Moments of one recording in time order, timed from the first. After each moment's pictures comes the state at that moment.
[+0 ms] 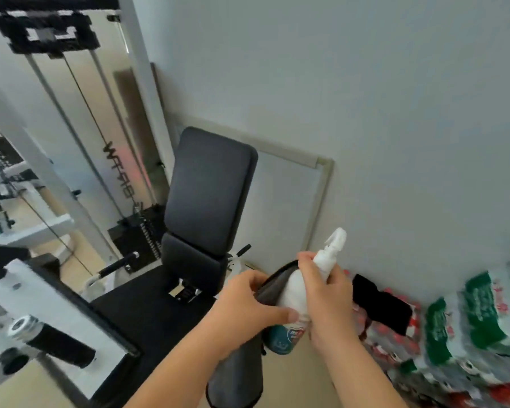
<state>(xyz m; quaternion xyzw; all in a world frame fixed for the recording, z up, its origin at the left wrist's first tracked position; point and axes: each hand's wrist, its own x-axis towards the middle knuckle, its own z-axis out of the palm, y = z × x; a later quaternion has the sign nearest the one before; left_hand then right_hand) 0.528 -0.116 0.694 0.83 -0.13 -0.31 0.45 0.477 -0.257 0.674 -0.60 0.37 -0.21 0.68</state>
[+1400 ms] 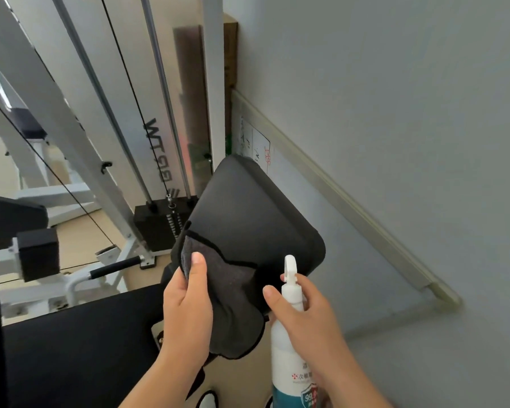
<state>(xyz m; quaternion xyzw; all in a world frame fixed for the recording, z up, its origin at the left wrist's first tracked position) 0.878 -0.194 0.666 0.58 0.31 0.06 0.75 0.875 -0.366 0.646 -0.77 0.16 0.17 0.60</state>
